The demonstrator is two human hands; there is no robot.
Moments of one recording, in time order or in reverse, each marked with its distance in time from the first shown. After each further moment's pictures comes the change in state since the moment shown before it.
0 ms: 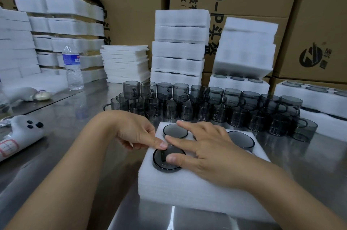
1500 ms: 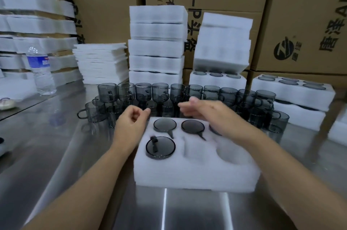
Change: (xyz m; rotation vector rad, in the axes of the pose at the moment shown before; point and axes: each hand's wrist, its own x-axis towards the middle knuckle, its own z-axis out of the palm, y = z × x) left_hand 0.096 -0.005 0.042 -0.663 1.125 0.386; right_hand 0.016 0.079 -0.032 0.753 0.313 0.007
